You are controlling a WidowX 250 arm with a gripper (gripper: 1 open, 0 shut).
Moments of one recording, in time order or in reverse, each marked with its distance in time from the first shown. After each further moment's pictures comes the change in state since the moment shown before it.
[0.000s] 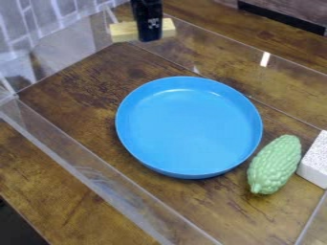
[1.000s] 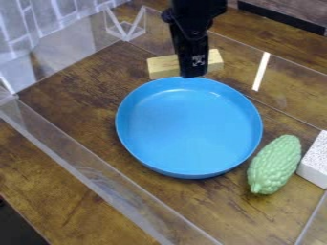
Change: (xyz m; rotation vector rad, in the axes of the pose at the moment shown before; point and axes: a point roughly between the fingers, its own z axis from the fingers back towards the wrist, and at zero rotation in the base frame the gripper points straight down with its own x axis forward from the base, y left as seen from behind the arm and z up) arm 0.022 -0.062 -0.005 -0.062 -0.063 -0.025
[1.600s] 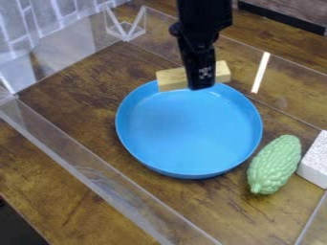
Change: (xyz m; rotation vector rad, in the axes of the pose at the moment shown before) arm 0.004 -0.006 -0.019 -0.059 -0.022 -0.007
